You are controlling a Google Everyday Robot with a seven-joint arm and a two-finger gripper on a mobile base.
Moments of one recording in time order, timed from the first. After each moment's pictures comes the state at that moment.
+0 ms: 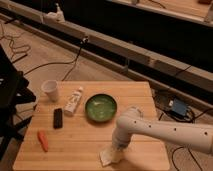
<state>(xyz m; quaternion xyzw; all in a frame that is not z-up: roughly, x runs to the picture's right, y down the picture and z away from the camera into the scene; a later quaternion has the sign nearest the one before) 0.065 0.337 0.749 -0.44 -0.09 0.07 0.89</state>
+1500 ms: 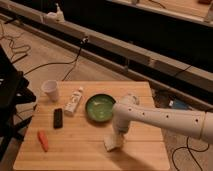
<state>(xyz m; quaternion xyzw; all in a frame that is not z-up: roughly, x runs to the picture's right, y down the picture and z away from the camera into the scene) 0.061 0.272 0.781 -0.40 -0.05 0.02 0.92</state>
